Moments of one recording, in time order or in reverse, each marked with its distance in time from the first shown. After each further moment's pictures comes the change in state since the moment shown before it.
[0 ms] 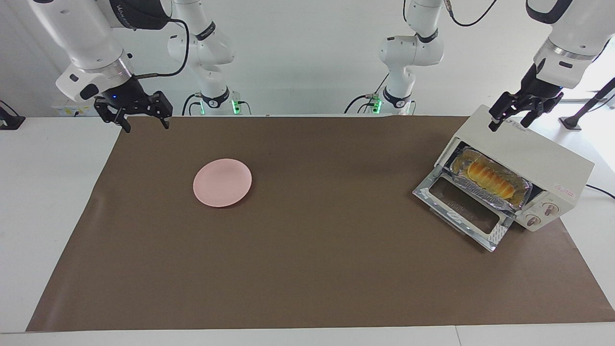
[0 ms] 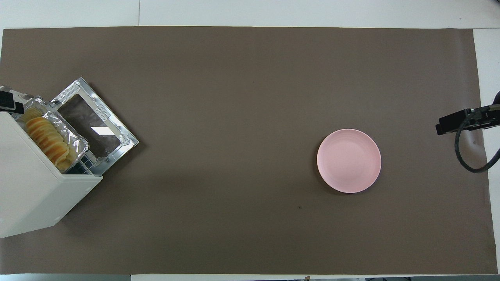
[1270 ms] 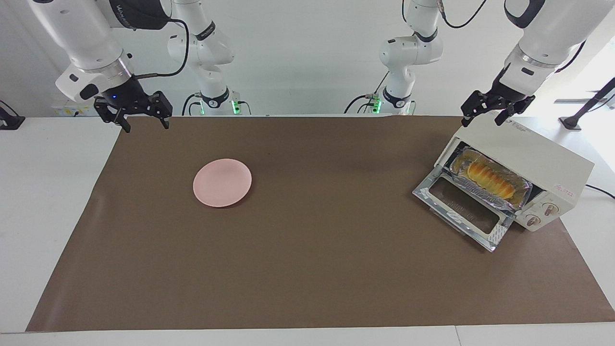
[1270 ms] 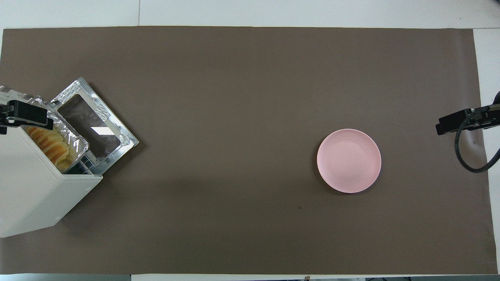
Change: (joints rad) left arm 0.109 0.000 -0.191 -0.015 0.001 -0.102 0.004; right arm 0.000 0.000 0.000 0.000 0.000 0.000 0.000
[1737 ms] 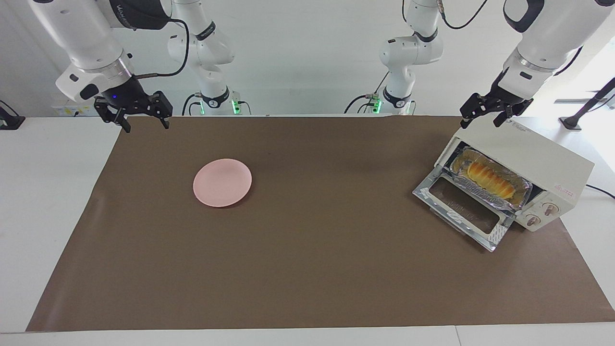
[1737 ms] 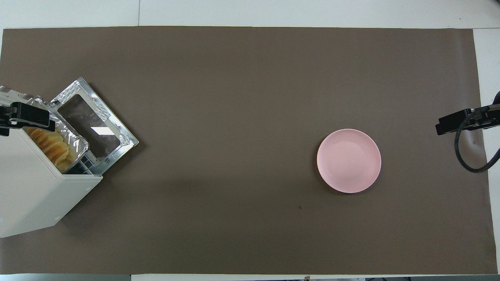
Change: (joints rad) left arm -0.002 0.000 0.003 -0.017 0.000 0.008 0.001; right arm 0.000 0.000 0.000 0.000 0.000 0.000 0.000
